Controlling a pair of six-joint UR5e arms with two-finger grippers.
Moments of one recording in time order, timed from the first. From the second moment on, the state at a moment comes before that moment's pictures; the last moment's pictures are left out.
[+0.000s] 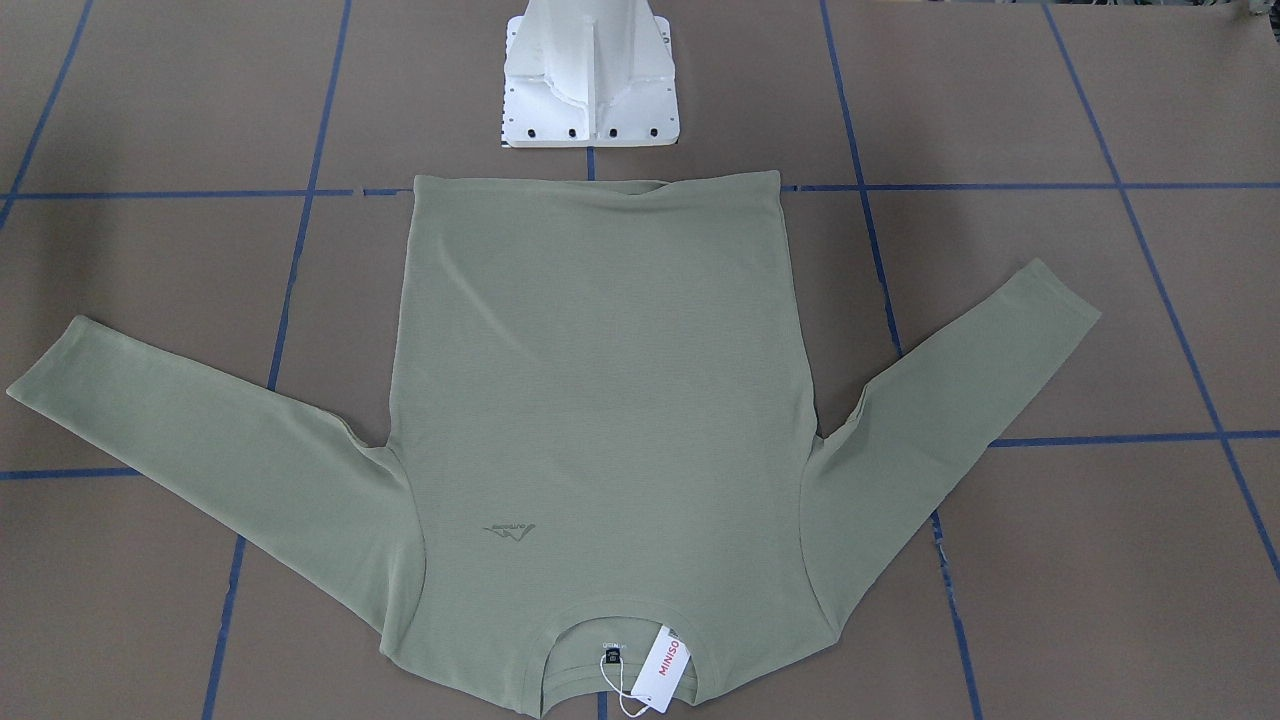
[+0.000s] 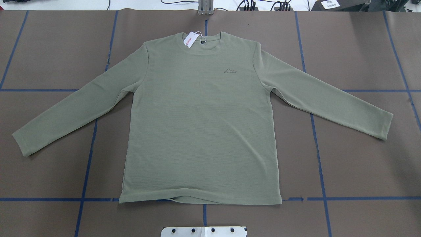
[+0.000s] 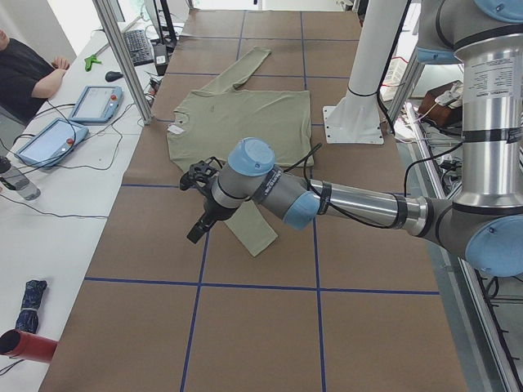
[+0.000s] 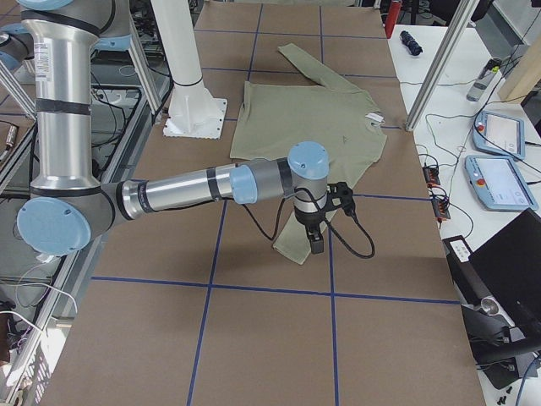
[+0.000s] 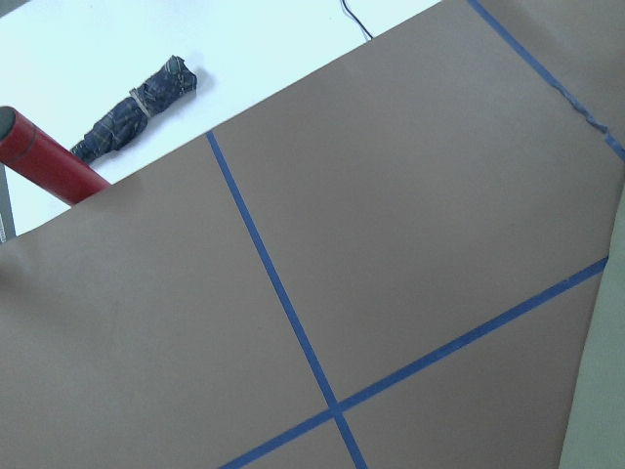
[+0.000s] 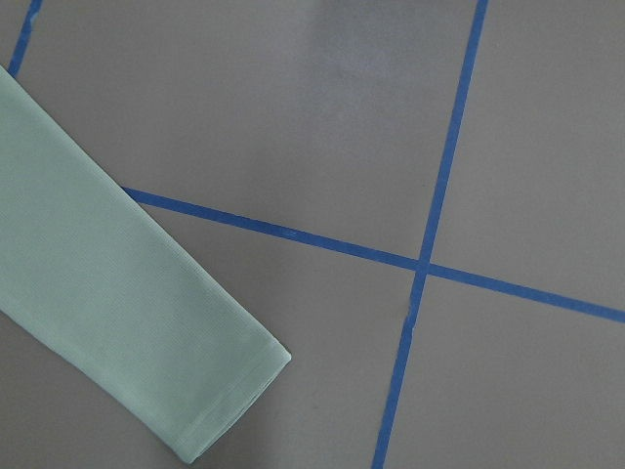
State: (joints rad) left arm -1.59 -1.48 -1.82 -2.08 -2.25 0.04; right arm 1.51 -1.64 1.83 -1.46 2.31 0.01
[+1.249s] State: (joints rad) left arm -1.59 -1.47 -1.81 -2.09 -2.25 0.02; right arm 1.16 -1.68 1.42 -0.59 2.13 0.69
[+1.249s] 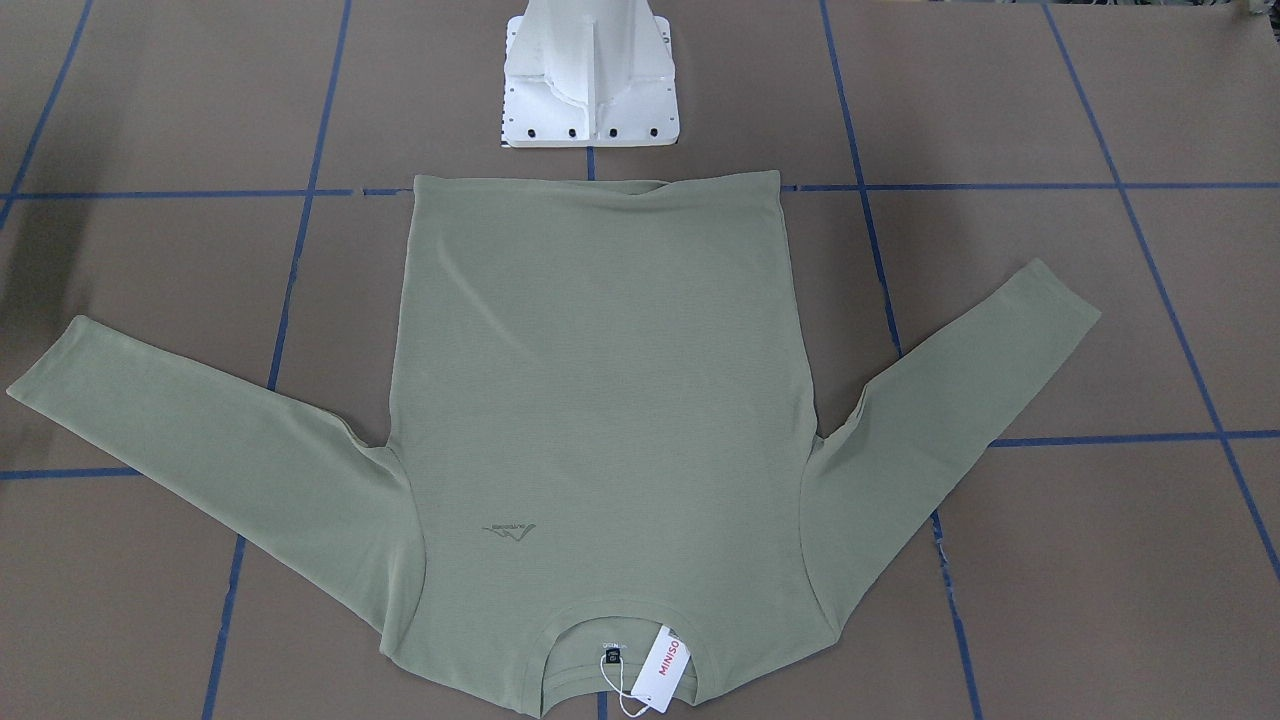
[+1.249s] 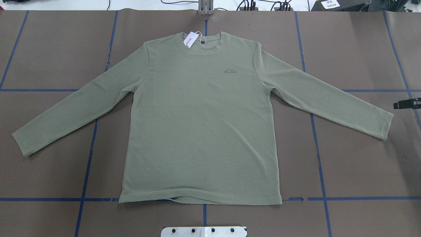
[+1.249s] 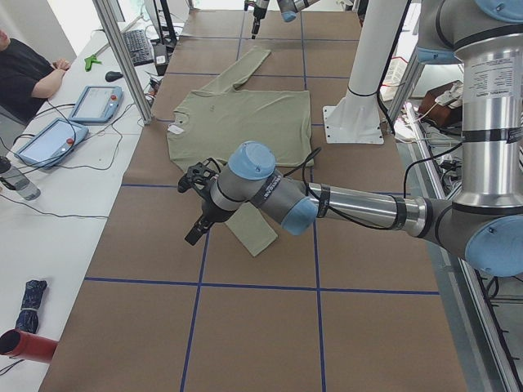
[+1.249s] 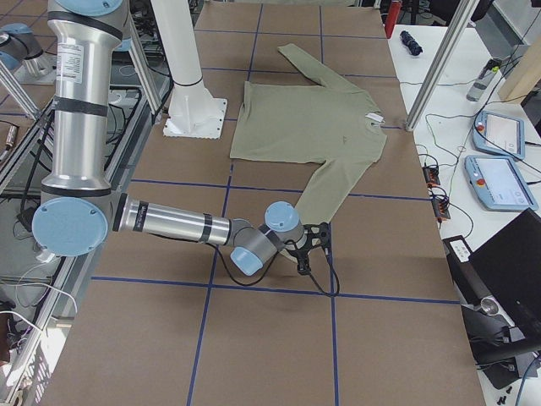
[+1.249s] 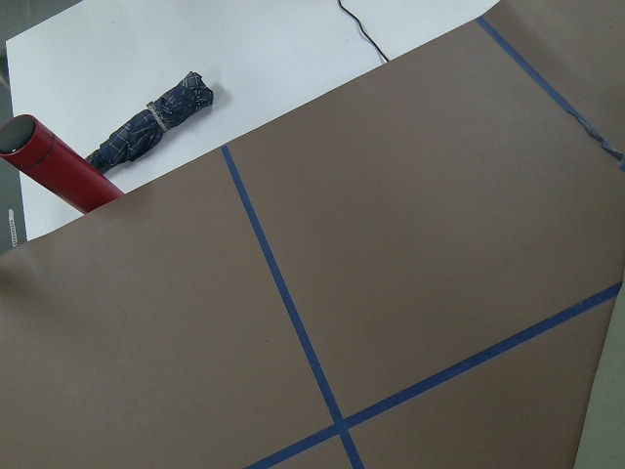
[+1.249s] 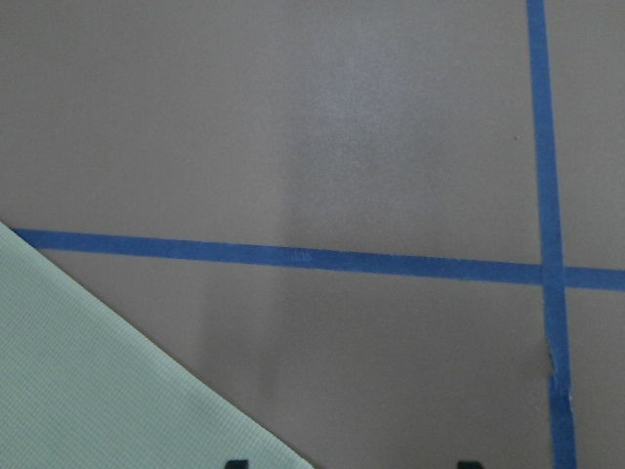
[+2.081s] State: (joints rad) left arm -1.59 -1.47 -1.81 -2.09 -2.25 0.02; right arm 1.09 -1.68 1.39 -0.57 2.11 0.68
